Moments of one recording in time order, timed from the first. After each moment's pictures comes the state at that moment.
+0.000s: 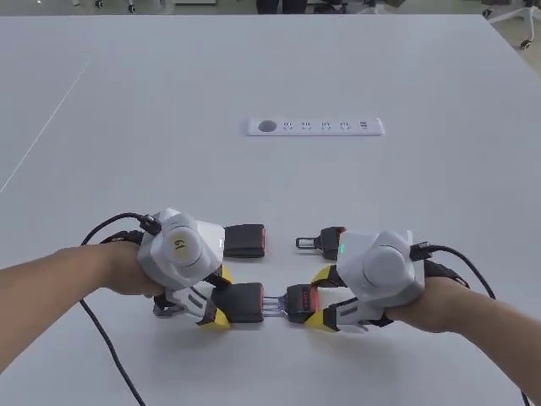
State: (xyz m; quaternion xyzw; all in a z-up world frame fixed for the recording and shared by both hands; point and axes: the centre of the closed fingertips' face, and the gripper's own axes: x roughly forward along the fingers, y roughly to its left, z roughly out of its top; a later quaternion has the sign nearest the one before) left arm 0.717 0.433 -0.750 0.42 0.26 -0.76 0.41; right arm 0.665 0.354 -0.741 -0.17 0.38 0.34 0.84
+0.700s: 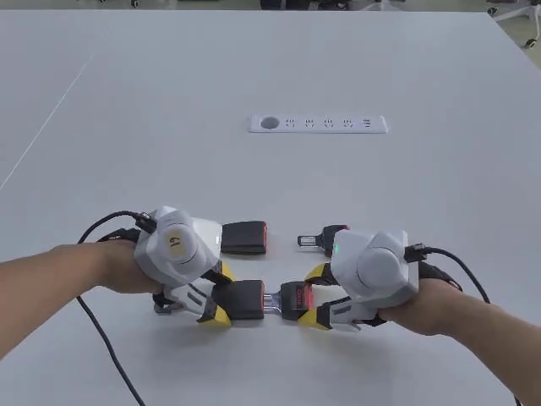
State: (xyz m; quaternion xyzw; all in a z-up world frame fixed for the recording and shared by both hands) left arm 0.715 0.433 -0.749 0.41 0.25 -0.77 0.42; right arm 0.668 0.362 -0.741 -0.18 0.37 0.35 0.84
